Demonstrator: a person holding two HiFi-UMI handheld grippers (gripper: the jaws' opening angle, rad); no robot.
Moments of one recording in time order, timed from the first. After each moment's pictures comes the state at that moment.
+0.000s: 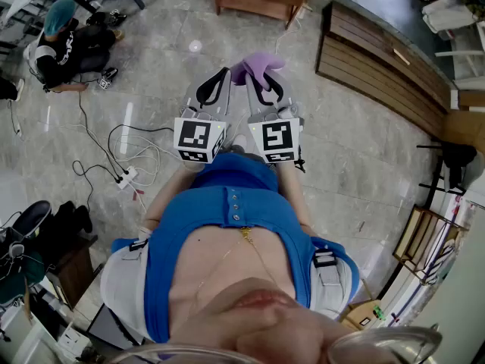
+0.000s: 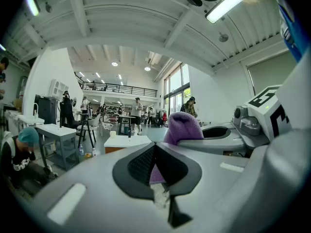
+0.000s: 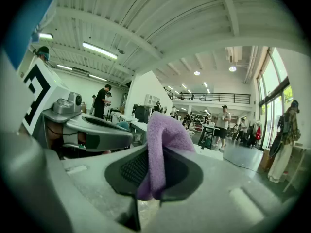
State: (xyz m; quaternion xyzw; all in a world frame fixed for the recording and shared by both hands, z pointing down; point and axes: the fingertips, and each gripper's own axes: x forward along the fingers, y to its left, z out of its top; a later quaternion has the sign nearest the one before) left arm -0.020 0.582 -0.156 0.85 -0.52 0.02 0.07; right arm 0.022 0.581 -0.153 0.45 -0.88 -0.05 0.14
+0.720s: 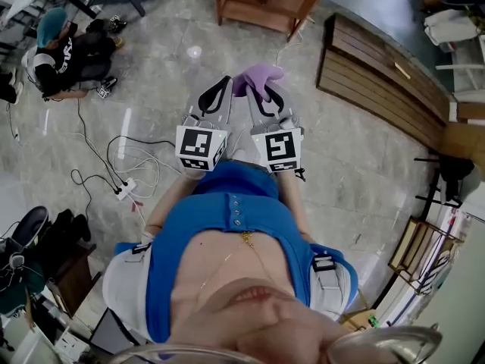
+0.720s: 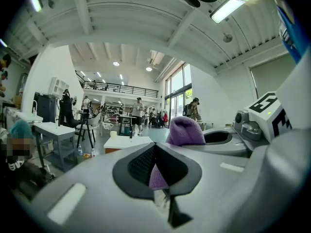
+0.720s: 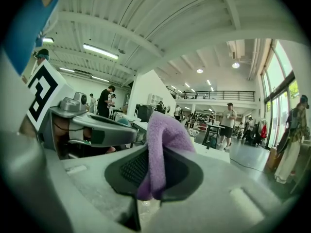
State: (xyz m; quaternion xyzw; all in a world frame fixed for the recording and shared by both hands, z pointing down) left arm -0.035 0.514 -0.142 0.85 -0.52 0.01 0.07; right arm 0.006 0.519 -0.132 0.44 -0.89 -0.05 0.14
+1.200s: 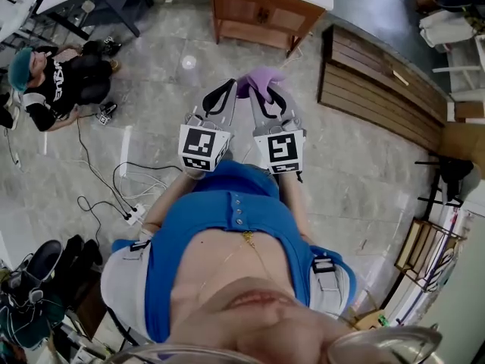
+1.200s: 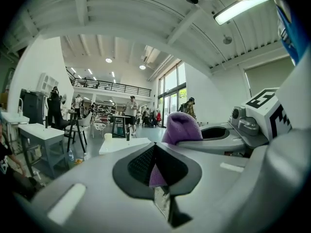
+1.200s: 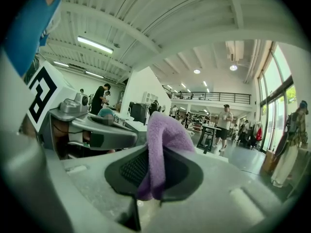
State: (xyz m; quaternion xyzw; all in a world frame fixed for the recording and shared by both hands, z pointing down) left arm -0.076 0.378 -0.139 0.88 -0.47 0.02 0.07; right arm -0.040 0.383 -0.136 0.47 -0.87 -0.06 0.15
